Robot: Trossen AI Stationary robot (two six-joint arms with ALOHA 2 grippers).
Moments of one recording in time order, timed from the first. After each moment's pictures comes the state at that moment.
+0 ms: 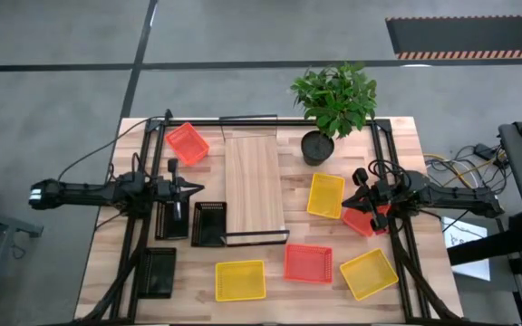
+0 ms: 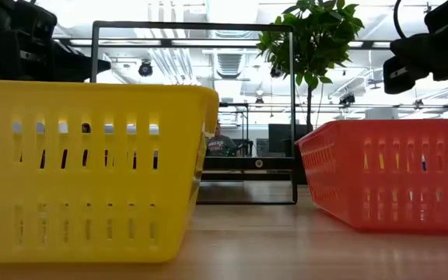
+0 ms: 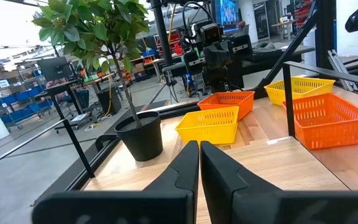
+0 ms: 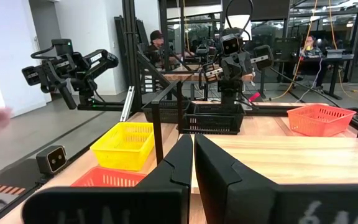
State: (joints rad) left arm 0.01 0.24 0.02 0.23 -0.10 0.27; right arm -0.05 0.03 0.01 0.08 -0.31 0.04
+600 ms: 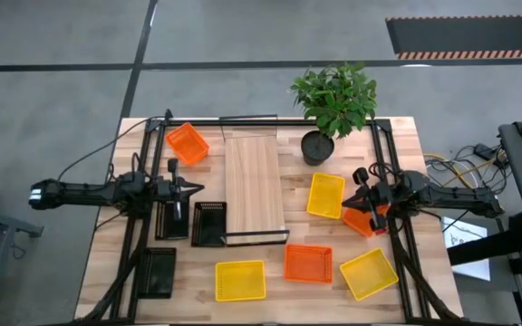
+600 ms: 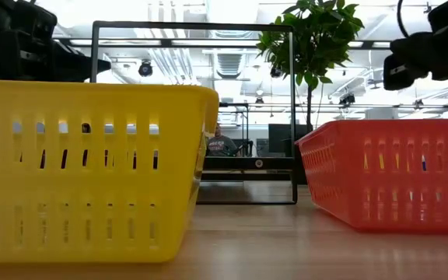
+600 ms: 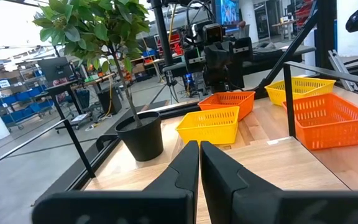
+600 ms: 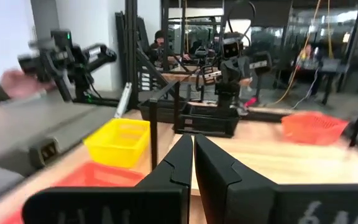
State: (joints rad) left arm 0.01 0.24 0.02 0.23 -0.11 0.27; right arm -0.06 0.03 0.01 0.08 -0.31 0.02
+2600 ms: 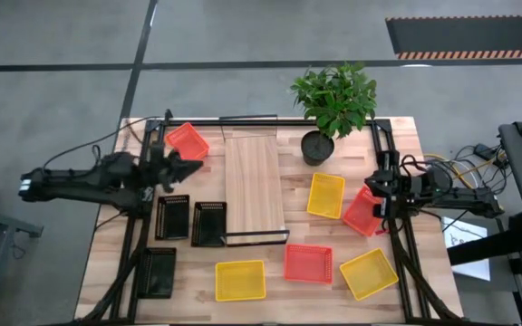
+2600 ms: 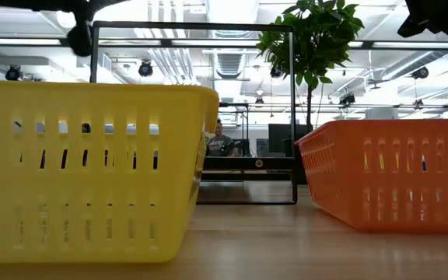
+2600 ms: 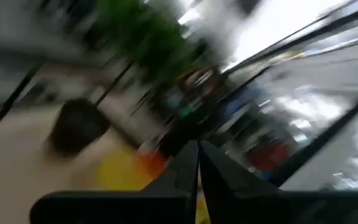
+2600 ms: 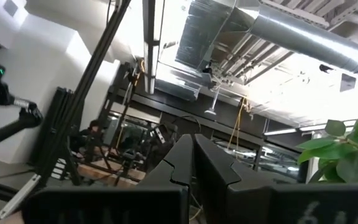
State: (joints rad) left arm 0.01 0.54 0.53 0.01 -0.23 -0.79; right arm -0.06 0.03 0.02 0.56 -0.15 -0.32
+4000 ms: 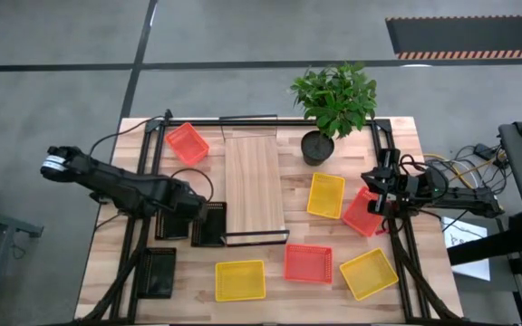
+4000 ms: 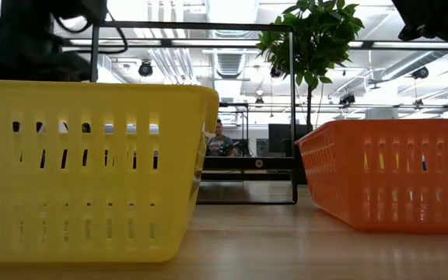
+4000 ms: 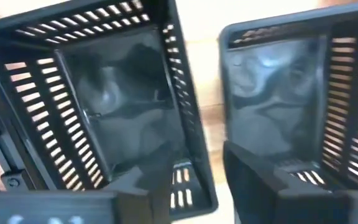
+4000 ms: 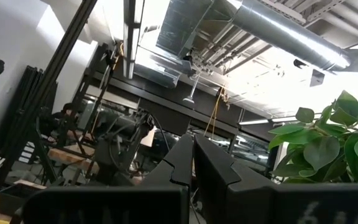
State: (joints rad) left arm -0.21 1.19 0.80 -1.09 -0.01 -1.64; right arm -0.06 0.03 0.02 0.53 -0.05 -0.39
